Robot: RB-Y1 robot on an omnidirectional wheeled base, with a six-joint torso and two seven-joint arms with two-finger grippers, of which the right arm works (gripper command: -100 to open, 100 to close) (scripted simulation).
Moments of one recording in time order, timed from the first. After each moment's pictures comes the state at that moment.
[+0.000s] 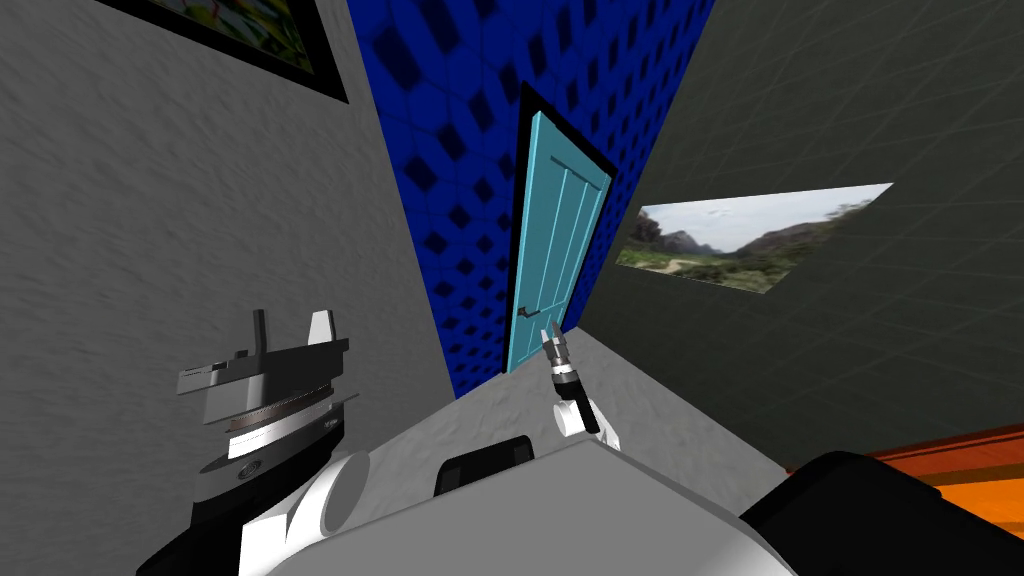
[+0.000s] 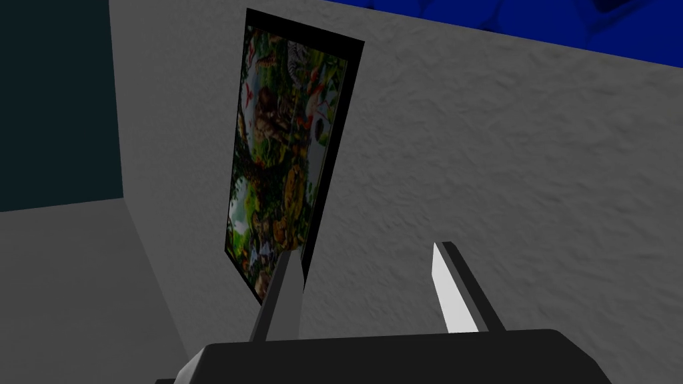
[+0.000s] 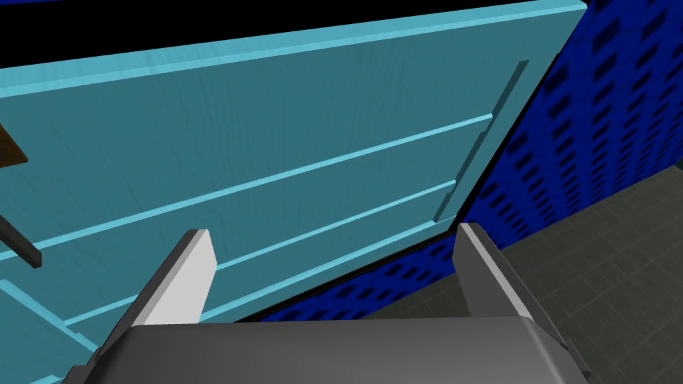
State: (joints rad) arm 0.31 -0.17 0.07 -1.70 -0.12 -0.65 -0.08
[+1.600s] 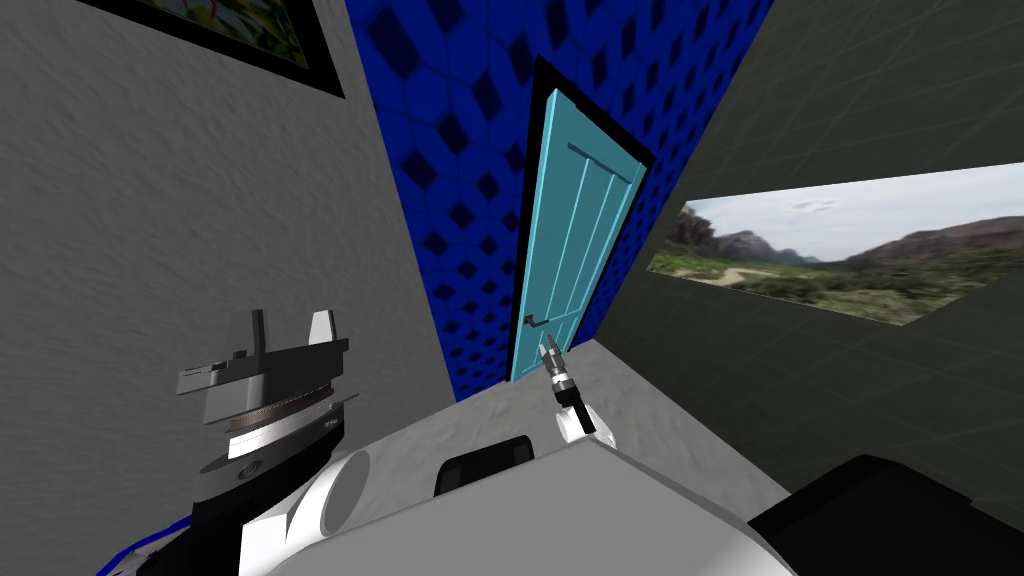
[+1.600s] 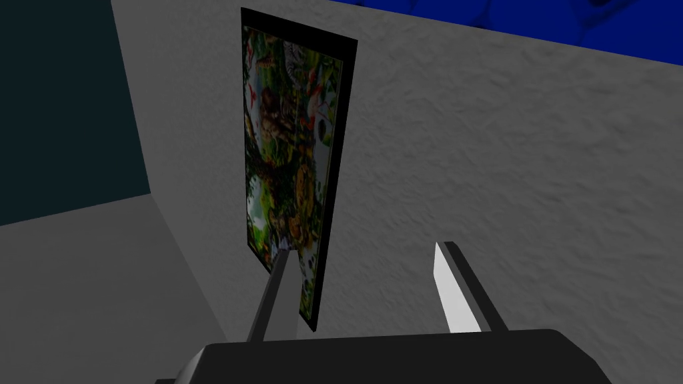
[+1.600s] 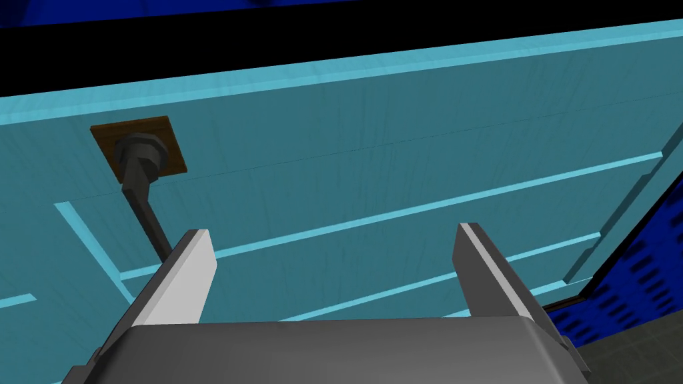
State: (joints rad) arm 0.21 -0.24 0.09 -1.33 -0.13 -0.74 -0.15
